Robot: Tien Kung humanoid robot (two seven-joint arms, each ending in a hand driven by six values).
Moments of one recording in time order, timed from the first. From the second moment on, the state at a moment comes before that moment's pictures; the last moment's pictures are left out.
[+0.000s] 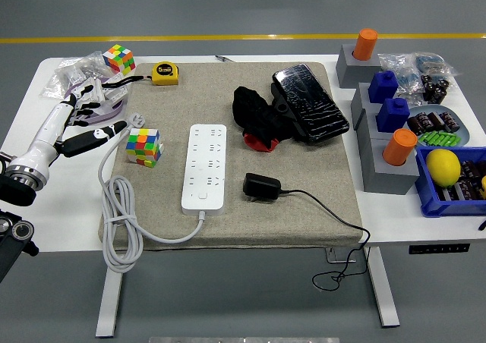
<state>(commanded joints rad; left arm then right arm) -0.15 0.37 -1.31 -1.47 1.65 0.15 0.17 0.02 -0.19 1.40 0.27 -1.14 0.10 -0.14</state>
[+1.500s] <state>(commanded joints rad) -0.15 0.37 -1.31 -1.47 1.65 0.13 0.19 0.03 -0.20 1.39 0.27 -1.13 0.10 -0.14</state>
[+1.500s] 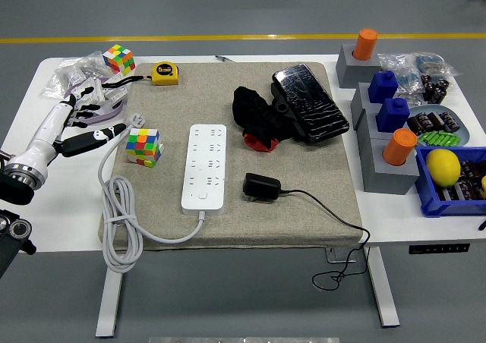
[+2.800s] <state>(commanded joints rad) -0.14 0.36 -1.32 -1.48 1.63 0.12 0.19 0.03 -0.19 1.40 0.27 -1.13 0.10 -0.14</state>
